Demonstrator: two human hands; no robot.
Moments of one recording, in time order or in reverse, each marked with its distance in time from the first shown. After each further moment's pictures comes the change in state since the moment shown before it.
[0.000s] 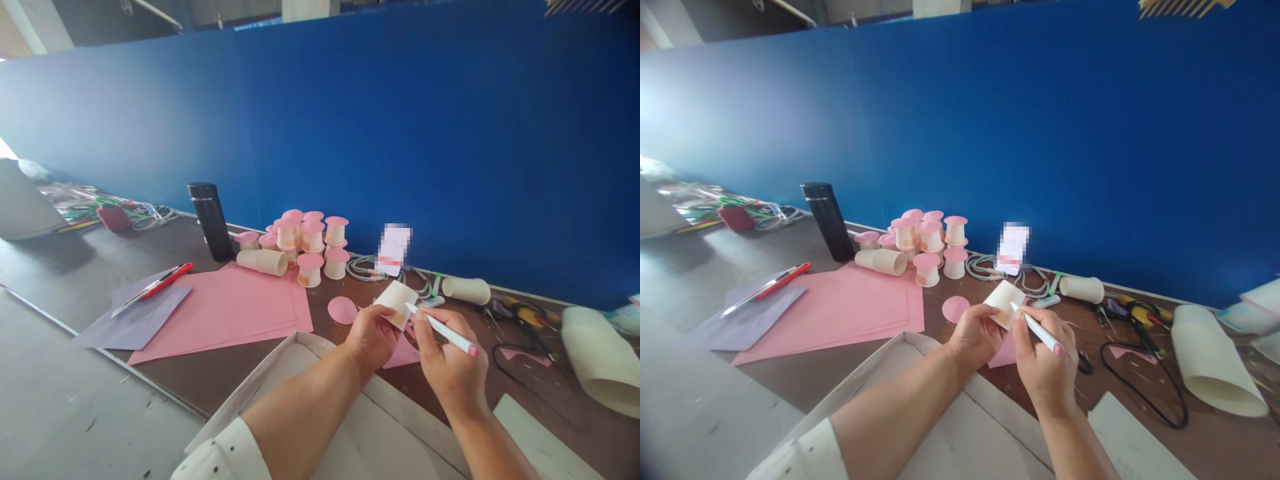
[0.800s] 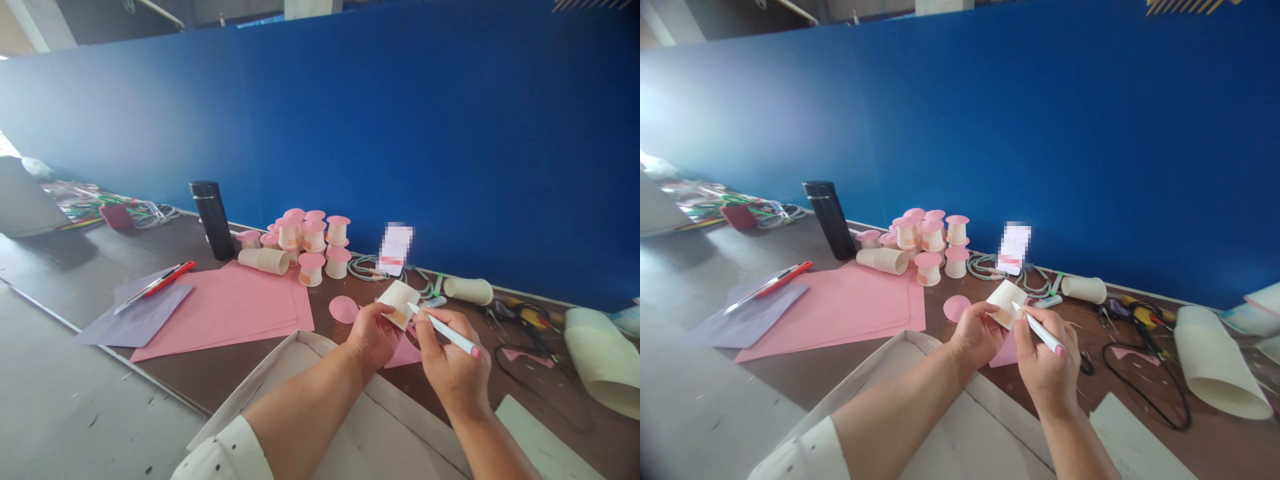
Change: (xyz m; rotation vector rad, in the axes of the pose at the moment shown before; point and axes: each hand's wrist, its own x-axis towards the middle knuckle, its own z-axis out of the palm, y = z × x) left_hand -0.001 0.002 0.001 -0.028 0.010 -0.015; right_hand 0.000 -0.001 -0.001 -0.017 0.009 -0.015
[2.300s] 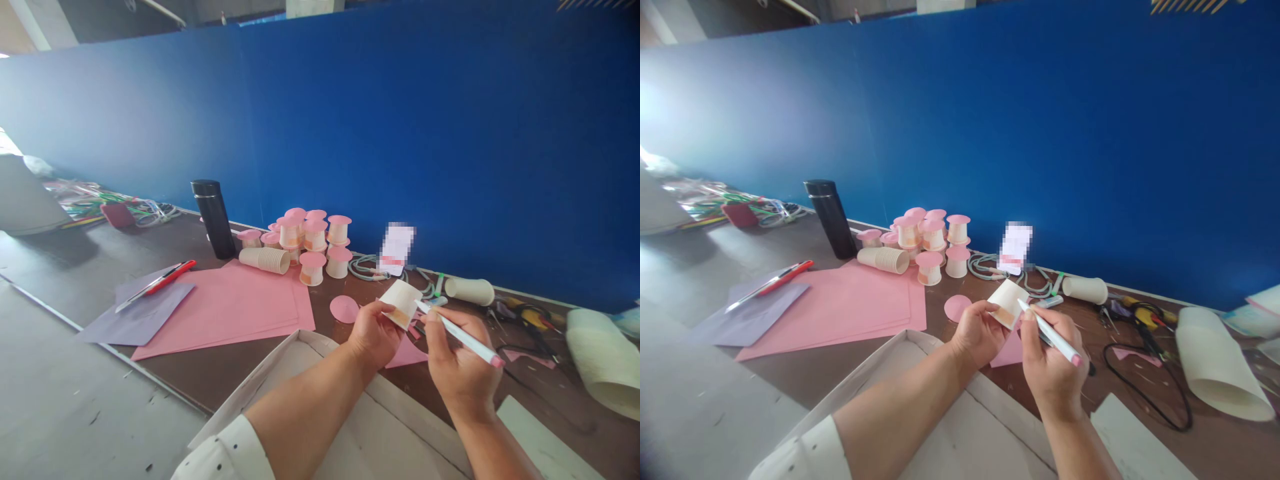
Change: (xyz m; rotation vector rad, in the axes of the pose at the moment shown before) left_hand 0.001 -0.001 -0.002 -0.013 0.009 0.000; right_hand 0.002 -0.006 -0.003 0.129 0.041 0.175
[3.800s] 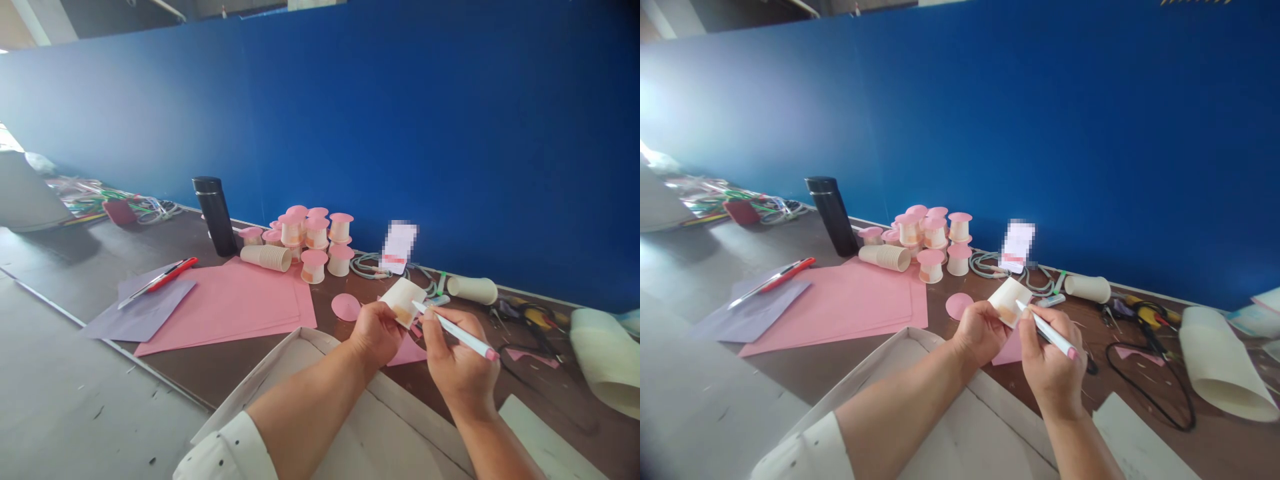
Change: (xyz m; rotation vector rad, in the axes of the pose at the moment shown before) left_hand 0.000 0.001 0.001 0.007 -0.057 0.009; right_hand -0.002 0.004 0.002 -0.083 -0.026 -0.067
